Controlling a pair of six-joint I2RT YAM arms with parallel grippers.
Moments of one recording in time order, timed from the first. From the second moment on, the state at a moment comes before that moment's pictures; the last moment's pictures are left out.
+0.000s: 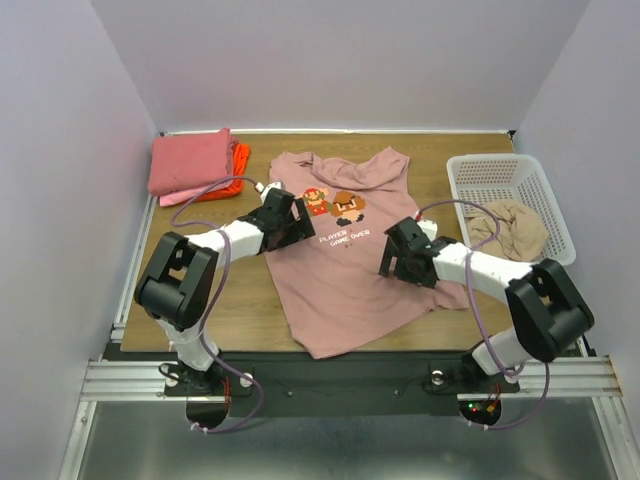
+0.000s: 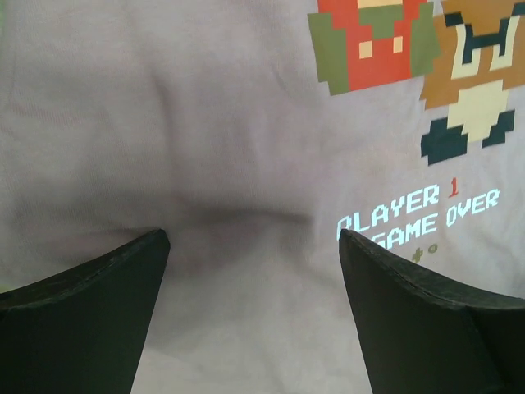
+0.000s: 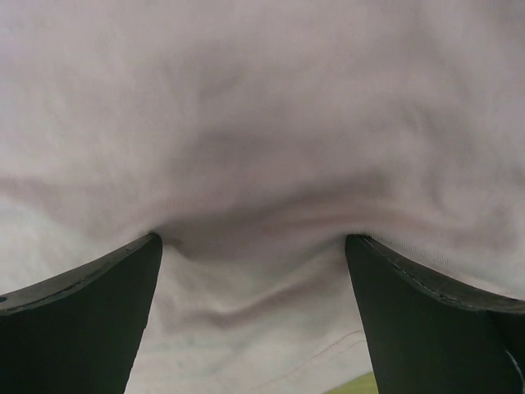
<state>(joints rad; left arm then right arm) -0.48 1.73 0.99 -0.13 -0.09 -0.72 0.57 1.44 0.74 -0.46 0.29 0.82</state>
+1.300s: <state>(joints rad) -0.65 1.27 0.84 -0.37 -0.27 -0.87 0.38 1.62 1.11 -0.19 -0.03 0.34</state>
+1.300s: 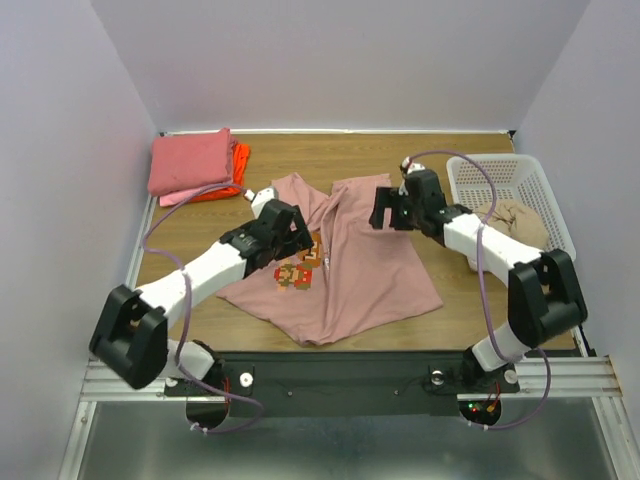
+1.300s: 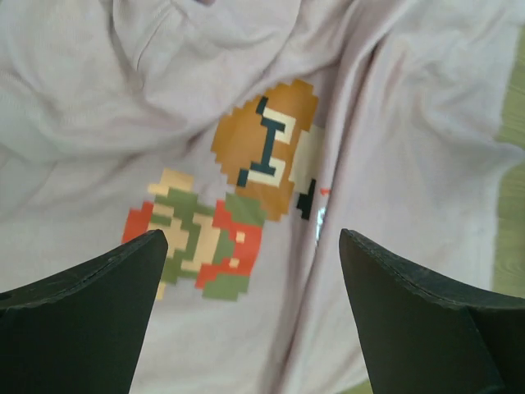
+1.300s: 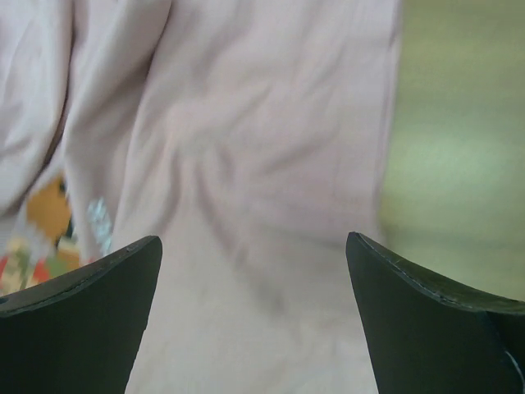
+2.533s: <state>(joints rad) -0.20 1.87 1.33 -0.43 -0.18 -0.64 0.20 1.22 0.54 -0.25 0.03 0.71</state>
